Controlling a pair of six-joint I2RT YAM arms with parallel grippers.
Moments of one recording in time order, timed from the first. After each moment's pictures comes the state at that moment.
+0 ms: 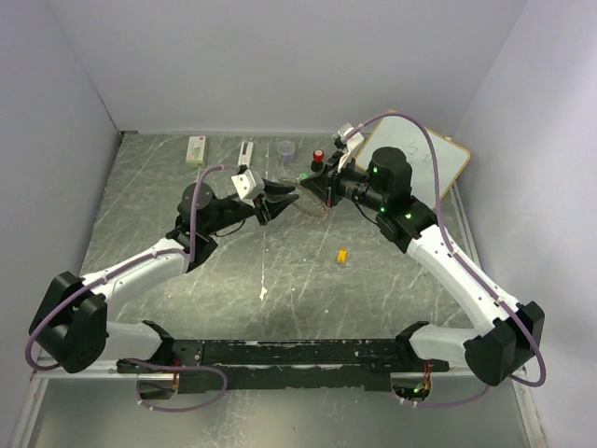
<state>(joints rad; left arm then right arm) -0.64 1.29 0.78 0.72 0.53 0.01 0.53 1.21 1.14 -0.09 -0.43 0.09</state>
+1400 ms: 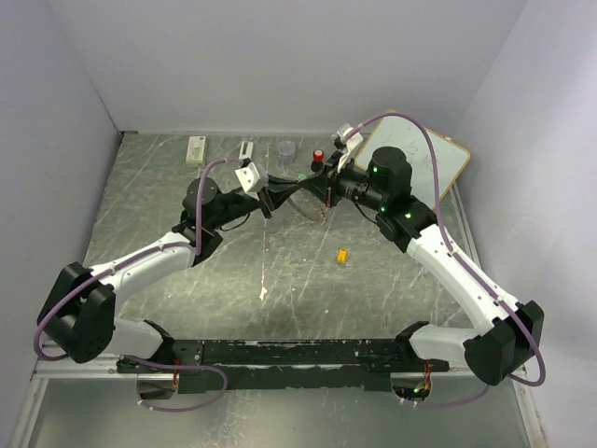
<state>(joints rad) -0.64 1.36 0.84 0.76 0.50 0.00 0.53 1.21 1.14 -0.08 -0.46 0.09</state>
